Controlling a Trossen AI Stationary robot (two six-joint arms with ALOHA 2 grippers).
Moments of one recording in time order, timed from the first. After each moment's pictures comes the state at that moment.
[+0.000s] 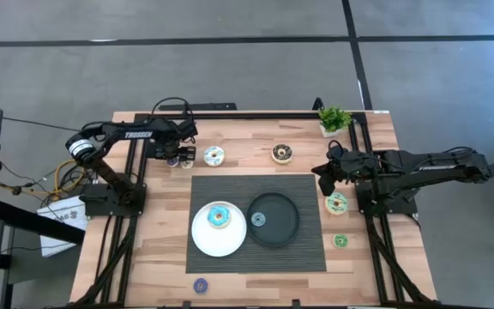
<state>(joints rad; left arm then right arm) 0.73 1.61 0.79 -0.82 -0.16 -0.84 0.02 0.71 0.59 -0.60 0.26 0.60</state>
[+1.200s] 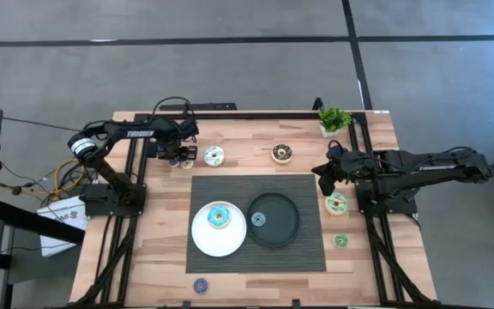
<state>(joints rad) 0.73 1.61 0.81 -0.83 -0.14 -0.83 0.02 0.71 0.59 -0.60 0.26 0.60</state>
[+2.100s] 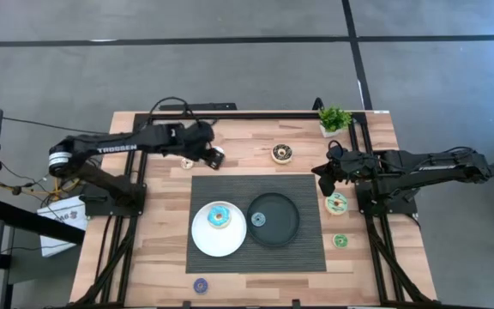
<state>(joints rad) 0.26 1.38 1.14 -0.70 -0.14 -0.69 0.02 0.71 0.59 -0.60 0.26 0.59</state>
